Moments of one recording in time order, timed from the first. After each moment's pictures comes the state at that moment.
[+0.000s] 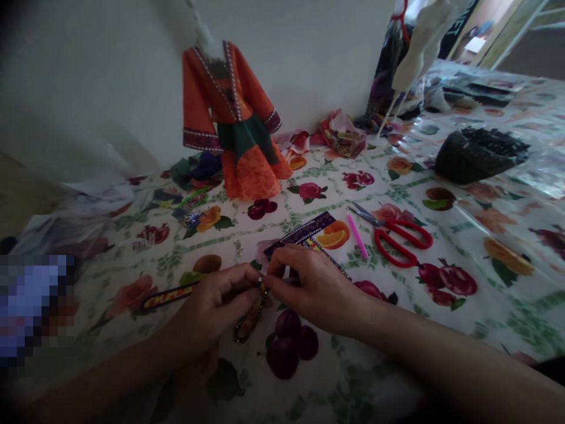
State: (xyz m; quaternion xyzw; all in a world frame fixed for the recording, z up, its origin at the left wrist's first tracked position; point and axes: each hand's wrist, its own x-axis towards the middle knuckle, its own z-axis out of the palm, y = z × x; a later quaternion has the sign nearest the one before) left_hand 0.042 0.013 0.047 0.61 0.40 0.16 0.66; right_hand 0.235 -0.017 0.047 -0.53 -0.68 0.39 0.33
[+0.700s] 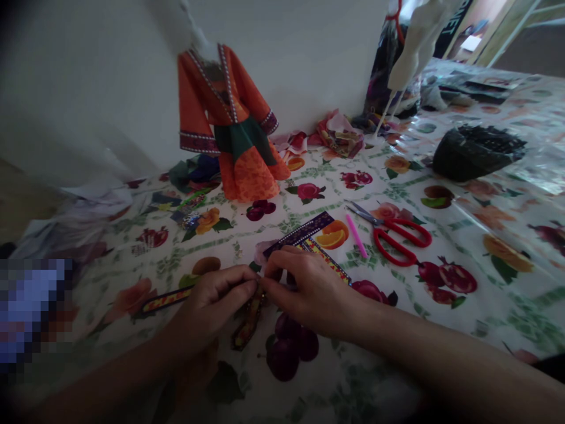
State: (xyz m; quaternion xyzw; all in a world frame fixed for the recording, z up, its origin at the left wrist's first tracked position) left_hand 0.043 0.016 0.048 0.61 0.42 0.16 0.65; right_hand 0.234 -0.019 0.046 -0.53 -0.70 0.36 0.32
